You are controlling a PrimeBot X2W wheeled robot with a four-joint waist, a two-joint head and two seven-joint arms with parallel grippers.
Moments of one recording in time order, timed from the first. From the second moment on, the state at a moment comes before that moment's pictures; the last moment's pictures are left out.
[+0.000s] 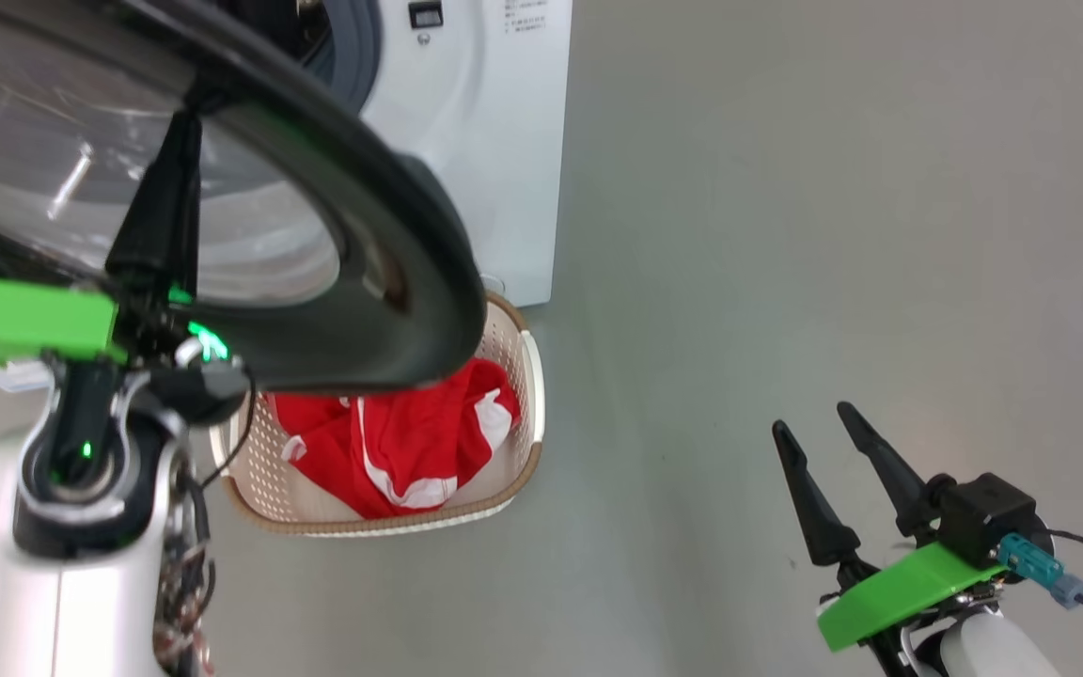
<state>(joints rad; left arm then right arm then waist) -0.57 0.03 0.05 0.03 -1.62 0.18 0.13 -0.13 -0.12 0.17 0.28 0.37 0.13 -0.26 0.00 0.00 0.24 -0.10</state>
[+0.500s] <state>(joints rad) -0.84 0.03 0.04 0.27 -1.64 0.09 0.09 -0.19 -0.12 0.18 0.27 0.37 0.13 -0.26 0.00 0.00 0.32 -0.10</state>
